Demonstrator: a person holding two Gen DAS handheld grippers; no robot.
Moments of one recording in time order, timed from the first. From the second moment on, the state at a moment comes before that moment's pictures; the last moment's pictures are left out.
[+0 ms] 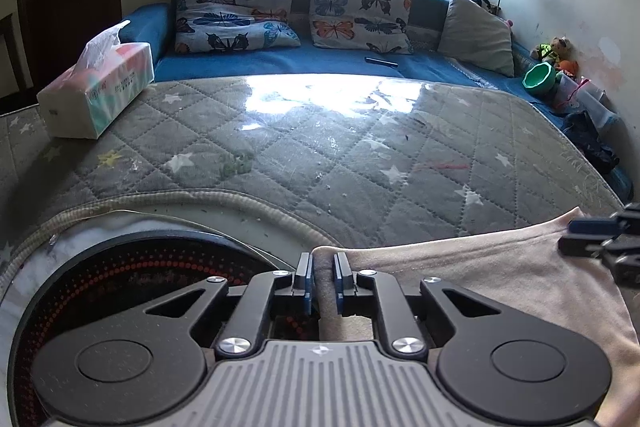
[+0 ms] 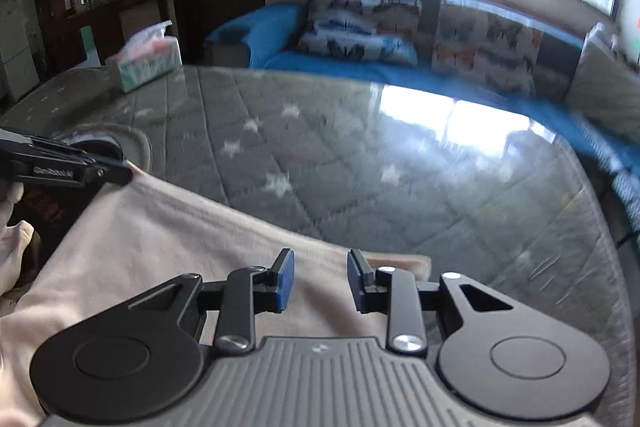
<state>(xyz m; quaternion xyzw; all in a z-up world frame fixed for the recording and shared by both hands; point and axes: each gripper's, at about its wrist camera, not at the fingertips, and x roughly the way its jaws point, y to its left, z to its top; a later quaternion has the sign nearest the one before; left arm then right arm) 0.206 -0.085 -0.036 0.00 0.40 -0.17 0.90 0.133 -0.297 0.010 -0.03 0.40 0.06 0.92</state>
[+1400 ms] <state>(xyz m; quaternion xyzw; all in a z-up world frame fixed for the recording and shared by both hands) 0.111 -0.146 -0.035 0.02 0.41 -0.29 0.86 -0.084 -0.183 0.019 -0.17 0.42 0.29 0.84</state>
